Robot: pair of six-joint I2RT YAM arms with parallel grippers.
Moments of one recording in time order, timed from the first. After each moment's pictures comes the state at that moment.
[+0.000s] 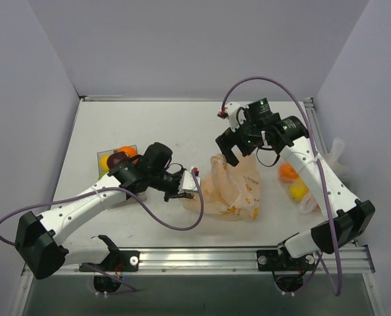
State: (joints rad) left arm -0.79 1.24 1.02 -0.60 0.66 0.70; right arm 0.48 1.45 1.56 -0.98 -0.23 -0.31
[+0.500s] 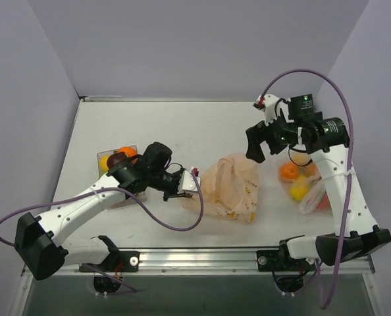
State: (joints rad) left arm -0.79 1.23 1.04 -0.63 0.64 0.72; right arm 0.25 1.34 1.63 -1.17 -0.35 -0.34
